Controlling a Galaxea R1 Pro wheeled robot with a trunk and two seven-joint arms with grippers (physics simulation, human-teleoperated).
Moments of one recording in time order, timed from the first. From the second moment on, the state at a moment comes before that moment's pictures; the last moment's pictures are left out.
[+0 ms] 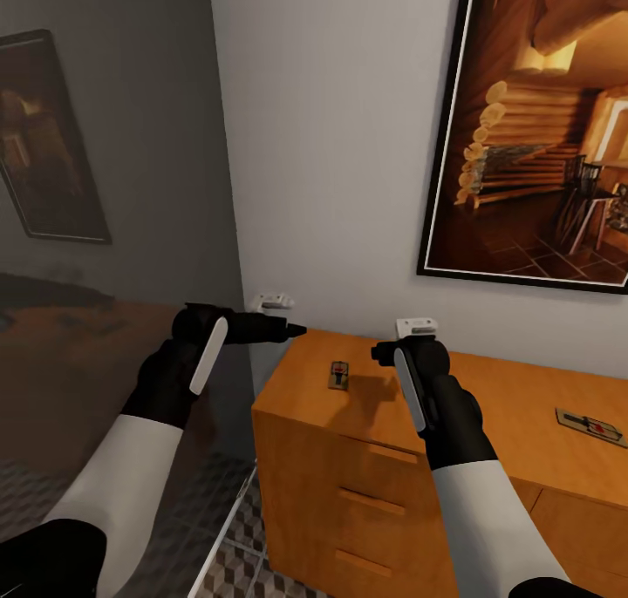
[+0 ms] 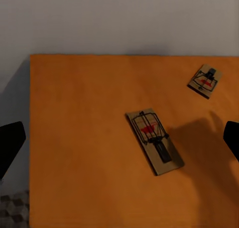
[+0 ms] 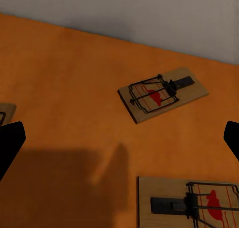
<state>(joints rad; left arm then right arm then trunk) -0.93 -0.06 -0.16 -1.20 0.14 1.02 -0.38 -0.78 0.16 0.05 -1.29 0.05 1.04 -0.25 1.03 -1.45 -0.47</state>
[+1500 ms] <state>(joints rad) -0.93 -0.07 -0.16 -1.17 0.13 1.02 -0.38 -0.78 0.17 0.05 -1.36 0.05 1.04 -0.29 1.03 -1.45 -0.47</state>
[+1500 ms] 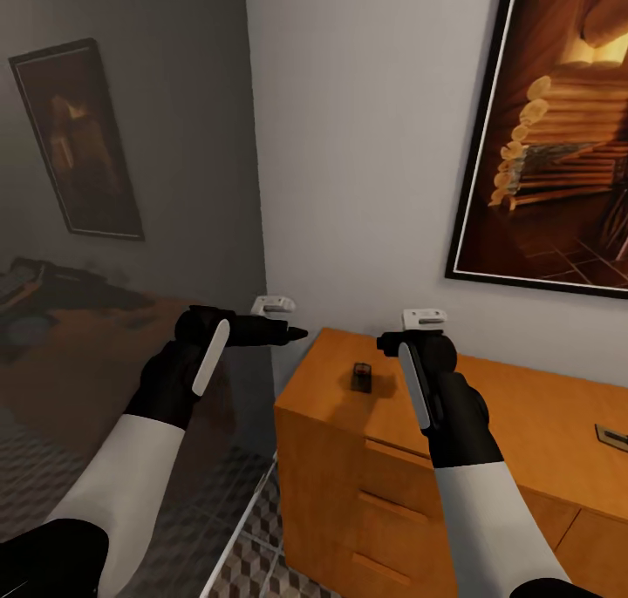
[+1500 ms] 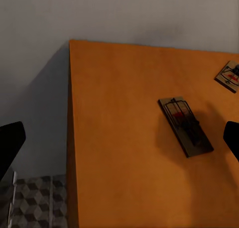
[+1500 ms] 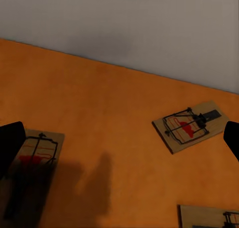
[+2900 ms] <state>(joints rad) -0.93 -0.14 -0.16 -1.18 0.13 1.02 -0.38 -0.78 0.17 0.05 -1.34 0.04 1.04 -0.29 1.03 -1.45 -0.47</state>
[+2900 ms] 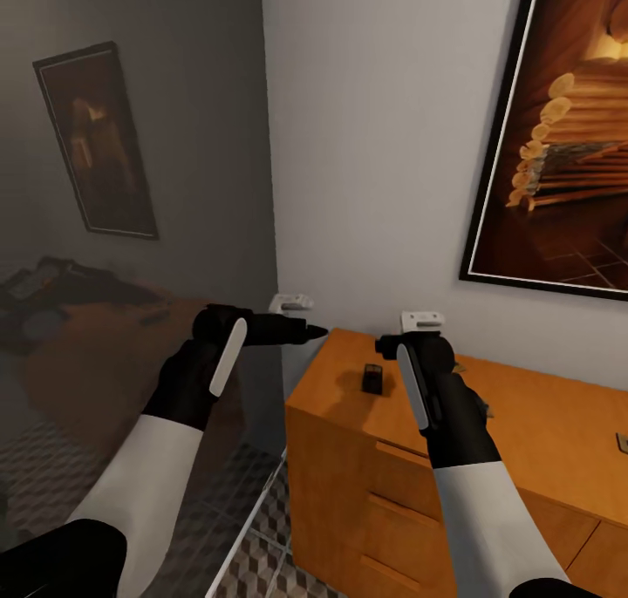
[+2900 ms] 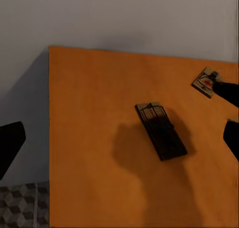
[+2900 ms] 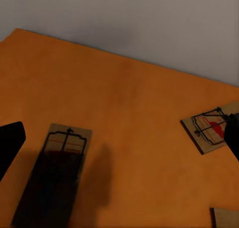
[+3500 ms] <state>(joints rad) -0.93 -0.17 -0.16 -1.22 0.15 1.03 -0.38 -0.78 0.17 0.03 -1.10 0.04 0.94 -0.29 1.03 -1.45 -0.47</state>
